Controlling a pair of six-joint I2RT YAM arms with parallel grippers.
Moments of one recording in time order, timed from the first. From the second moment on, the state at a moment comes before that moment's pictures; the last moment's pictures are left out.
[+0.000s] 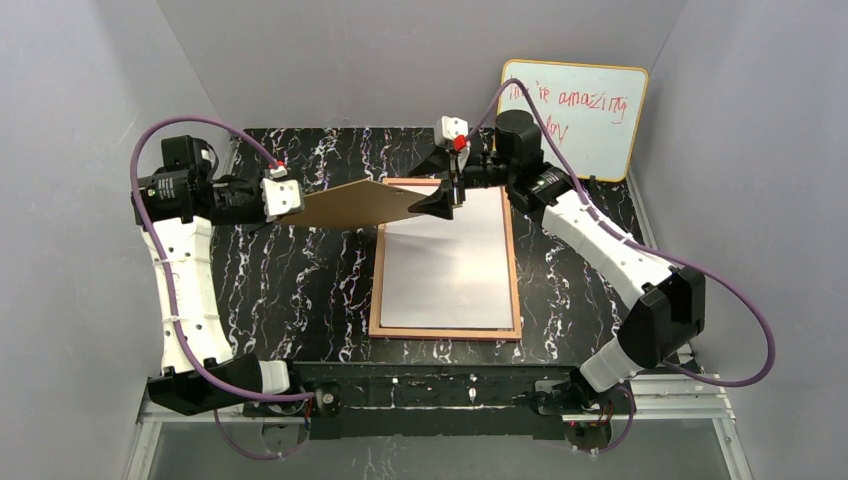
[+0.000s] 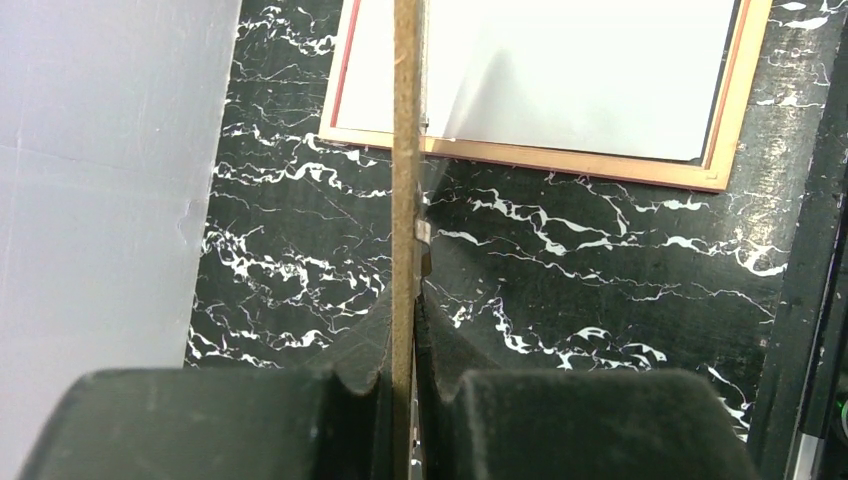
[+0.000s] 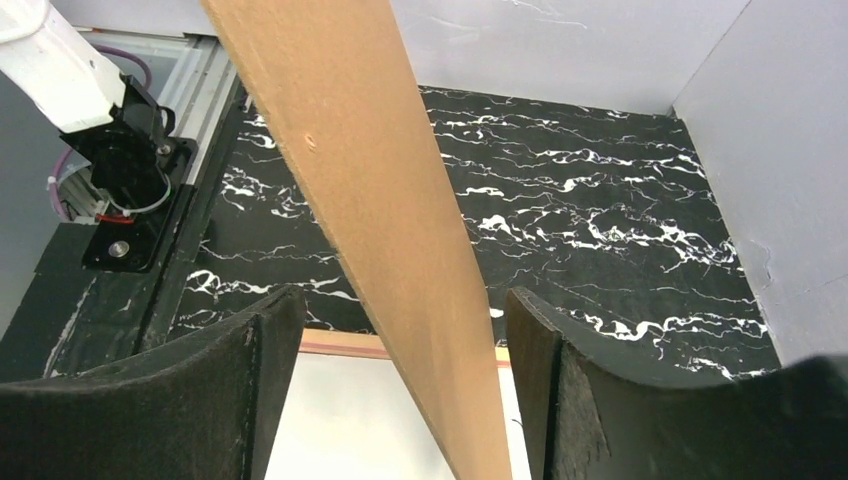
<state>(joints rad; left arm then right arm) 0.21 1.29 1.74 -1.58 0.93 1.61 0.60 1.53 1.44 -0.09 -0.99 -0.30</state>
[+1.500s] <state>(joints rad) 0.21 1.24 1.52 -0.47 0.60 0.37 0.45 1.86 1.46 0.32 -0.97 0.78</state>
